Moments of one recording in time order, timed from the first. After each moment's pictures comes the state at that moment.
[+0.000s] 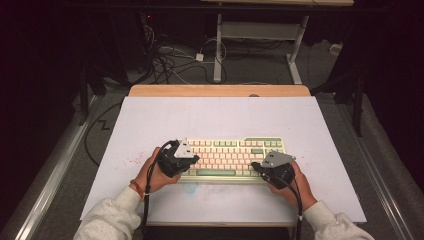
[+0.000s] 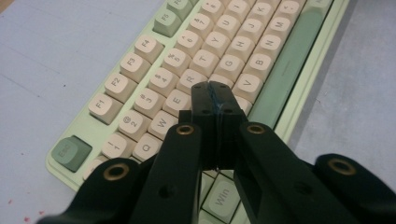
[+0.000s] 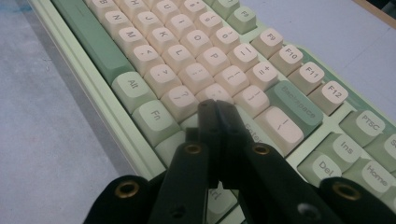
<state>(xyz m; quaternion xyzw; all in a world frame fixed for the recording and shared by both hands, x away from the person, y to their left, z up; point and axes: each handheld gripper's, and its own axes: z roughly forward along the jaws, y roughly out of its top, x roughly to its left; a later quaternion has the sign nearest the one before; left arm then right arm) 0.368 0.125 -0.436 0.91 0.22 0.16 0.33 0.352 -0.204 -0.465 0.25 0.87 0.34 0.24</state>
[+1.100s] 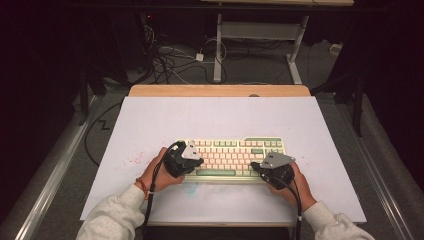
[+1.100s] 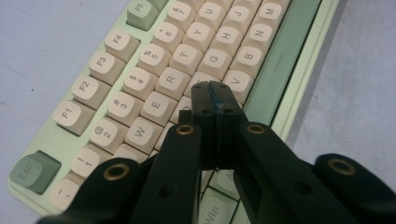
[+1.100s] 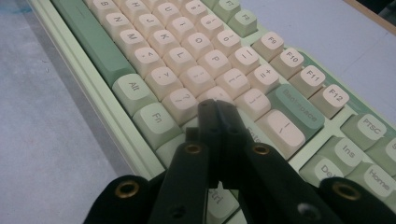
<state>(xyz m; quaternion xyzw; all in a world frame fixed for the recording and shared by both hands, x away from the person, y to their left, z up) 0.372 0.110 -0.448 0.92 0.19 0.14 0.31 0.351 -0.202 -0.467 0.25 0.87 0.35 0.24</state>
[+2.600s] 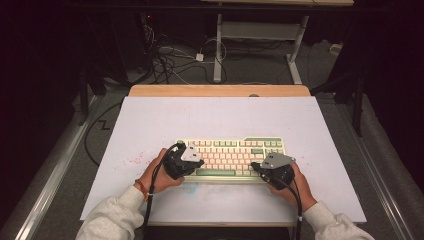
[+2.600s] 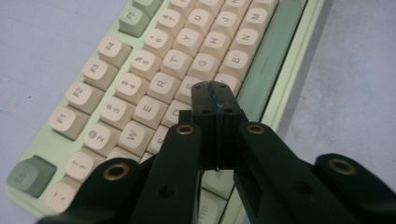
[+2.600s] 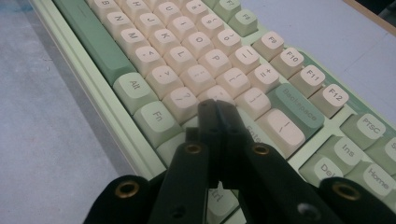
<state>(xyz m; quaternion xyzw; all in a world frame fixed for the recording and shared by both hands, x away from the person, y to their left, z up) 0.366 0.108 -0.446 0.92 0.18 0.14 0.31 0.350 -0.203 -0.467 0.25 0.87 0.35 0.24</state>
